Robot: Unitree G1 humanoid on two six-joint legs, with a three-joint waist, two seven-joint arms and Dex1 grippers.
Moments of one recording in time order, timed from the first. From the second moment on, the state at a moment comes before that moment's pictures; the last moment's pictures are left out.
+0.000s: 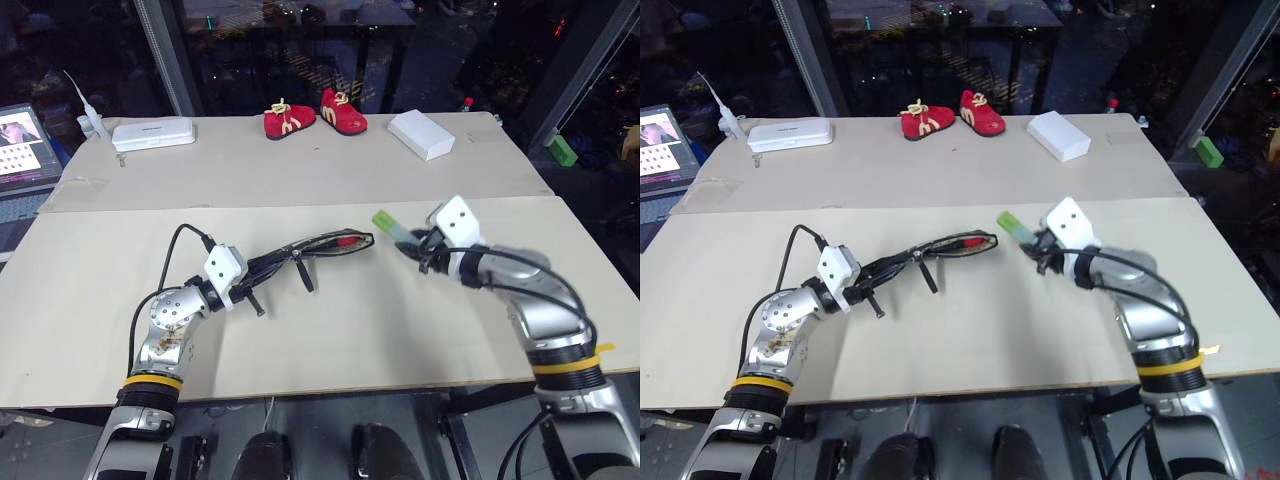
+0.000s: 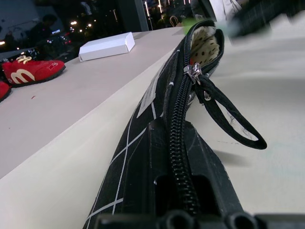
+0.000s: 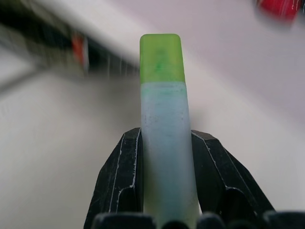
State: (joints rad) left arm -0.38 0.42 -0.01 0.34 -0.24 -0.29 -0.89; right arm -0.58 -0.67 0.08 -0.07 0.11 0.40 0.76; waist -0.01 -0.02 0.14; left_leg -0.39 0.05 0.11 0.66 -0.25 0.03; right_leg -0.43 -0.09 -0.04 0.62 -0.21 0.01
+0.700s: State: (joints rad) left arm -0.37 0.41 -0.02 0.34 -0.23 -0.30 -0.90; right arm -0.57 -0.75 0.26 -0.12 -0.04 0.18 0.96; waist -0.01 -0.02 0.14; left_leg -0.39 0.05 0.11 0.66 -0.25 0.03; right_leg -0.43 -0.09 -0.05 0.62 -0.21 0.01
